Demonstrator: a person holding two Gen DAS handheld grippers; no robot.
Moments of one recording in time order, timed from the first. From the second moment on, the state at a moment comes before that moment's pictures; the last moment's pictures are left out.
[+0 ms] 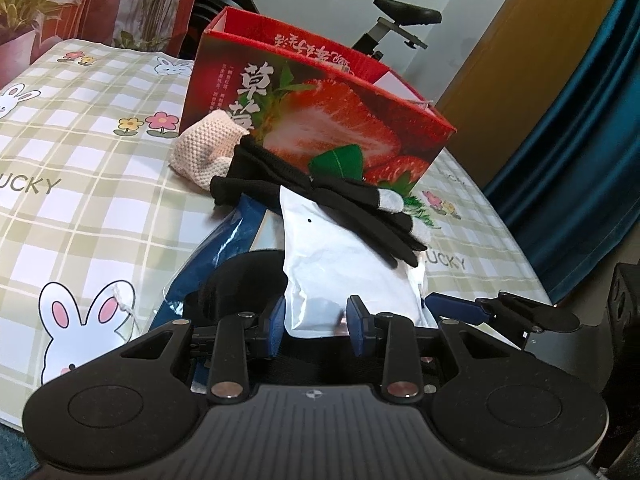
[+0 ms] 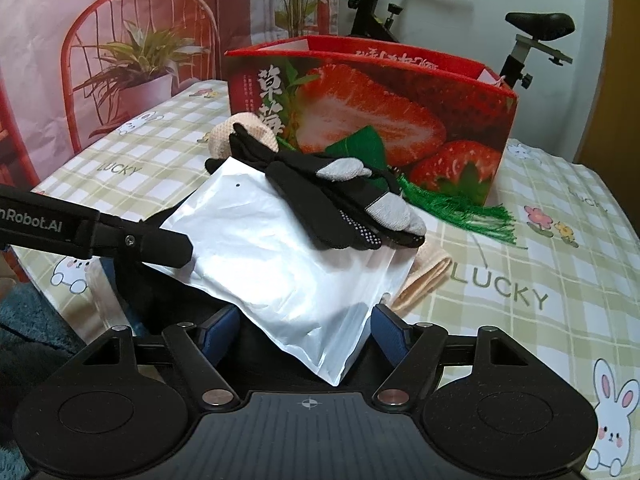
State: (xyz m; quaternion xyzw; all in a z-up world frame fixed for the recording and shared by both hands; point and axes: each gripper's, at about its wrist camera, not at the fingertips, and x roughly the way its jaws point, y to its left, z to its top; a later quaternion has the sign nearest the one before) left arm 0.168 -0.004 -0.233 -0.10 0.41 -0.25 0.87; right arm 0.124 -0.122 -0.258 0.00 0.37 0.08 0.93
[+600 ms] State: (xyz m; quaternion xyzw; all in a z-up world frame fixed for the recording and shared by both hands) left arm 0.189 -0.008 -0.212 -0.09 0.37 -0.25 0.89; right arm 0.148 -0.153 -0.240 0.03 0.34 0.06 0.94
